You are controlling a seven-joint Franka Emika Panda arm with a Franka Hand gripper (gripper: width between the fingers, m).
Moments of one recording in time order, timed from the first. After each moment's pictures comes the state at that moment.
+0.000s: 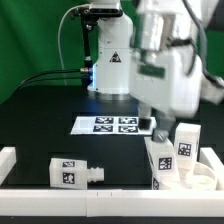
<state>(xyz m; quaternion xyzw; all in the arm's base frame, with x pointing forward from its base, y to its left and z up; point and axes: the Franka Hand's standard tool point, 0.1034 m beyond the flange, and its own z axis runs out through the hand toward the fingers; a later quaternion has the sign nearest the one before) 0.629 0.019 0.121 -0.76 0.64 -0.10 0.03</state>
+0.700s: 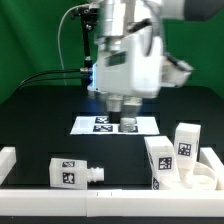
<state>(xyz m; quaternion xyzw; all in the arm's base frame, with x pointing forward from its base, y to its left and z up) 0.618 -0.030 0.108 -0.79 0.60 -0.13 0.04</state>
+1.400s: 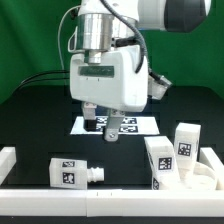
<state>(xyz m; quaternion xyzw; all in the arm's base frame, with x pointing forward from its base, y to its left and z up) 0.610 -0.061 0.091 -0.83 0.54 -0.12 0.03</state>
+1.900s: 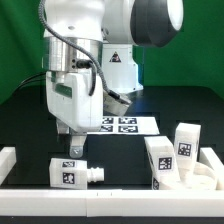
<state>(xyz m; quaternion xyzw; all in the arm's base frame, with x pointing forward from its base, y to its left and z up) 0.600 -0.094 0.067 -0.82 0.56 -0.11 0.03</state>
